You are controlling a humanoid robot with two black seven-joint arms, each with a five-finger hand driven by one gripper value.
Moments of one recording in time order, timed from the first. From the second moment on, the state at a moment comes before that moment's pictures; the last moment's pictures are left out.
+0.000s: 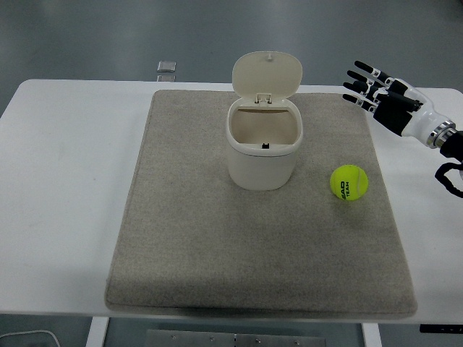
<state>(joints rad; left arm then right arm) 0.06 0.00 -0.28 -0.07 0.18 -0.10 -0.01 0.85 -0.42 0.61 0.70 -0.04 0.44 0.07</state>
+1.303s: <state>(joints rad) 0.06 0.00 -0.28 -0.08 0.18 -0.10 -0.01 0.86 -0.45 0.61 0.70 -0.06 0.46 0.08</state>
